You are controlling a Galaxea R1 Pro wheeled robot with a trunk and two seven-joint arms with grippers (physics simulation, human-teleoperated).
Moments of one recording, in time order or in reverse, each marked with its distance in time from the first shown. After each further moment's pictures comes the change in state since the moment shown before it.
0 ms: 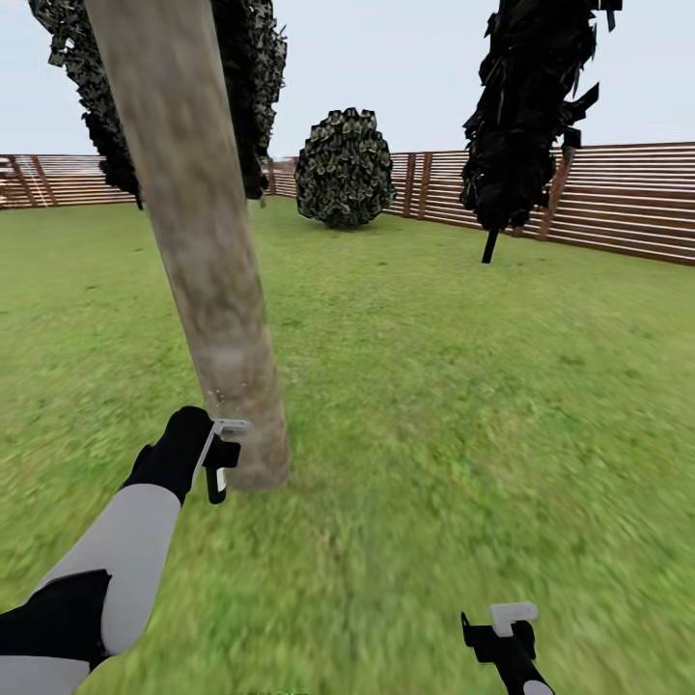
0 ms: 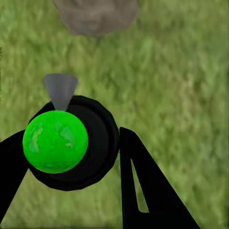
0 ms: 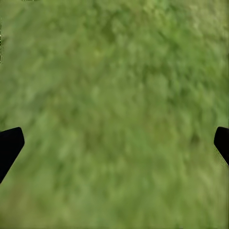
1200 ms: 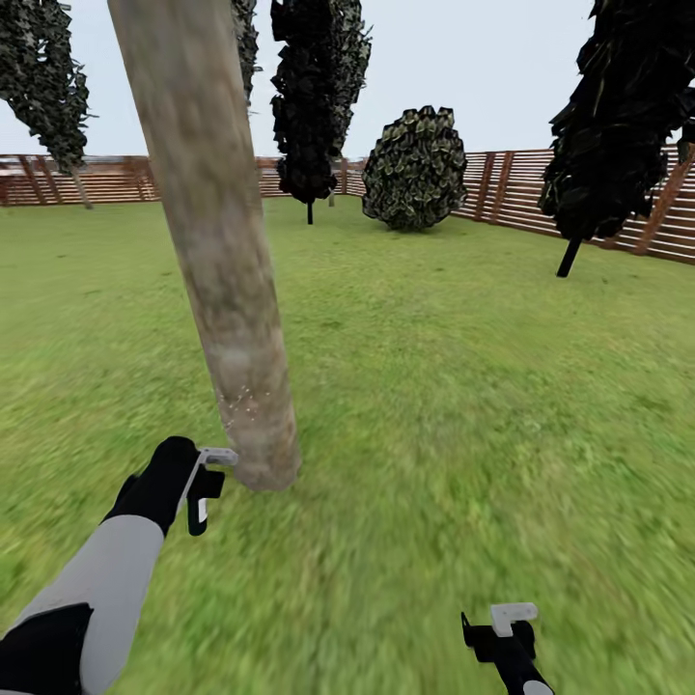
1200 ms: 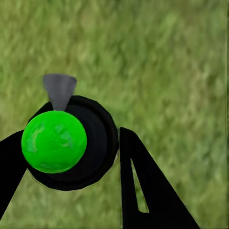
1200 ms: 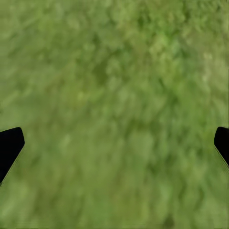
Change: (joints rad) left arm 0.100 0.048 0.008 0.003 0.004 -0.038 0.007; right arm 0.000 0.000 0.000 0.000 0.000 0.000 0.000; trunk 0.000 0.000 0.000
